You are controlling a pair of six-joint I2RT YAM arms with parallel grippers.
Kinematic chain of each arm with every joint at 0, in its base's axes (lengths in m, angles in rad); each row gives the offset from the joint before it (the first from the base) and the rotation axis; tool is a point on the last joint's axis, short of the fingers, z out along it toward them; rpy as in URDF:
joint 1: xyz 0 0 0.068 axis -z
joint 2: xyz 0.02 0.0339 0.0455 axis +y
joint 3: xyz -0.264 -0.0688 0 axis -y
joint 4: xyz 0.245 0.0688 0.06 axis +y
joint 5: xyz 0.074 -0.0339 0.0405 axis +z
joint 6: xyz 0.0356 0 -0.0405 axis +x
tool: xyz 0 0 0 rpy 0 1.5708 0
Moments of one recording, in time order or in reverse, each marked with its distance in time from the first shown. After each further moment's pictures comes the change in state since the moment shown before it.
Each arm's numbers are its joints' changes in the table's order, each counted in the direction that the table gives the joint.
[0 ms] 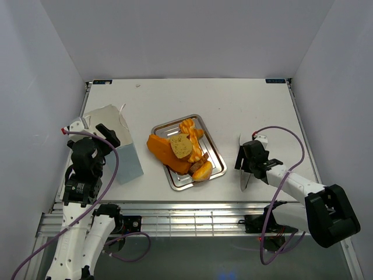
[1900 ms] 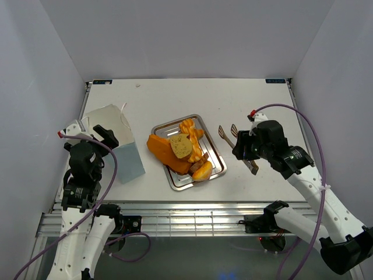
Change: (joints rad) left arm 0.005 -0.045 -0.004 -0.008 0.025 -0.002; right arm -0.057 -0.249 0.494 0.533 0.325 -0.213
